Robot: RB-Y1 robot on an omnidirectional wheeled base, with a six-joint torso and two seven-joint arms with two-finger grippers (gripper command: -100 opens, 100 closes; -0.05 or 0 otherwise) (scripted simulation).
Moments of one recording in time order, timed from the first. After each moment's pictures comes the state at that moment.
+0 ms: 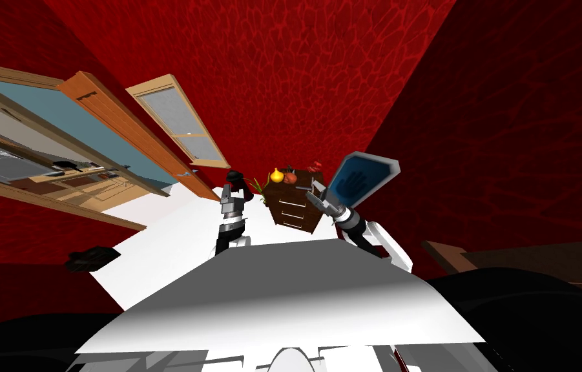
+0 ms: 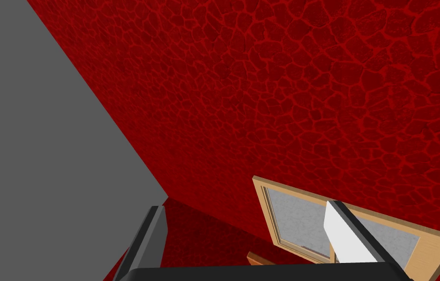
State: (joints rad) left arm 0.52 -0.03 -0.04 -2.20 -0.06 -0.48 0.07; right arm 0.47 -0.47 0.06 -2.41 0.66 -0.61 0.05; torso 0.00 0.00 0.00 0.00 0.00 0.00
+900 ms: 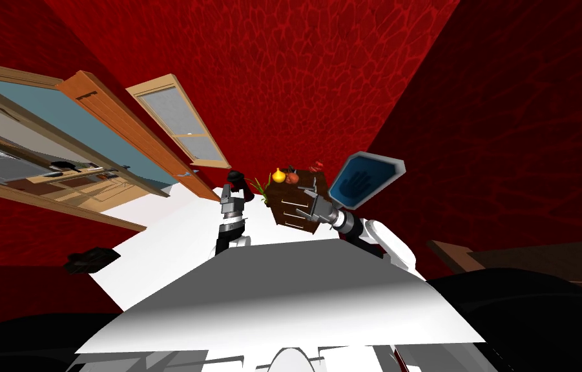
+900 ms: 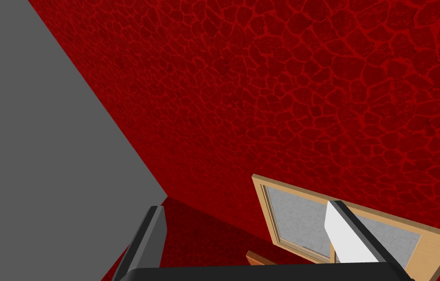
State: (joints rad) left arm 0.52 -0.03 -0.04 -2.20 -0.06 -0.48 0.07; right arm 0.44 -0.61 0.10 -2.42 0.90 -0.68 0.12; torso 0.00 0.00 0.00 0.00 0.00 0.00
